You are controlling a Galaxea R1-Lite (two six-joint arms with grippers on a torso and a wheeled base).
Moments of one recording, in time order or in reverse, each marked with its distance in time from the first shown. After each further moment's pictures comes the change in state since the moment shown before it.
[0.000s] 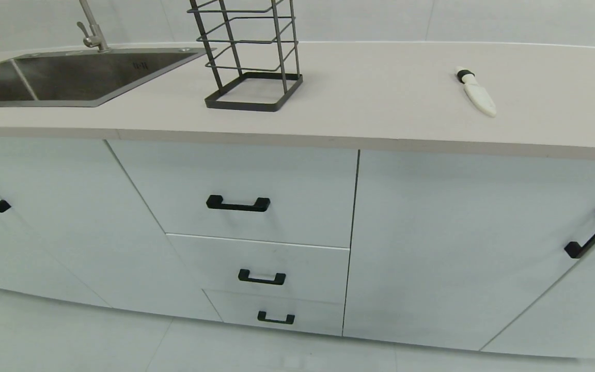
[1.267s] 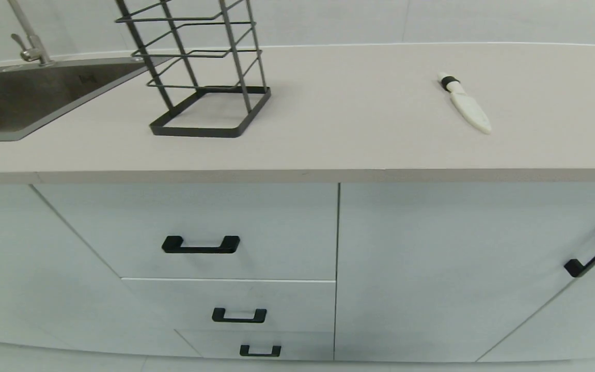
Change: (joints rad) left arm 0.000 0.000 0.000 0.043 0.013 0.008; right arm 0.001 0.000 0.000 0.000 0.000 0.001
